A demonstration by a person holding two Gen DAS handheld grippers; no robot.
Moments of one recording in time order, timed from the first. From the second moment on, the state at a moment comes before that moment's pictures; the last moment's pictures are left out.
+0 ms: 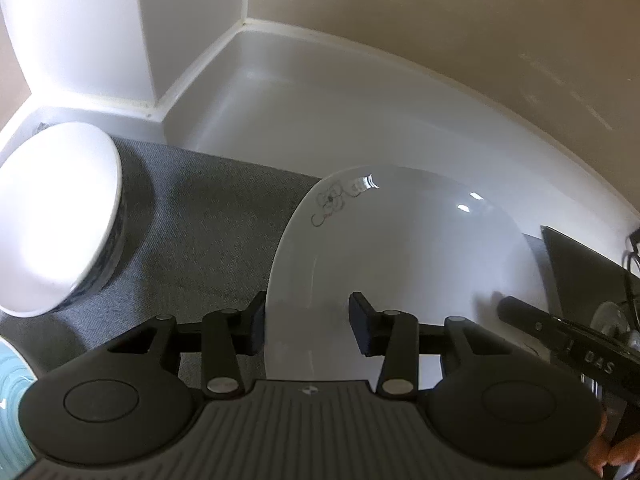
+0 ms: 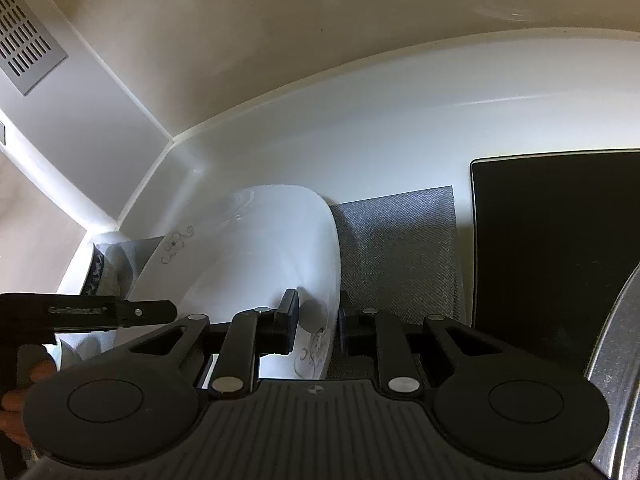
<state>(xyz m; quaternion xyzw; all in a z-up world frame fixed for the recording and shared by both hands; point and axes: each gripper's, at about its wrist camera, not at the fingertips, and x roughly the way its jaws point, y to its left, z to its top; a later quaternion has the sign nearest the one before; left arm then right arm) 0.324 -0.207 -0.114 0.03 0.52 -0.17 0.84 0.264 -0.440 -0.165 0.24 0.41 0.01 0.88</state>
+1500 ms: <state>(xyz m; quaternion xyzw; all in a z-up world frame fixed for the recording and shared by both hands) 0.151 -0.150 -0.088 0.08 0.53 -0.25 0.81 0.073 -0.377 -0.121 0.27 0.43 -0.04 0.86</state>
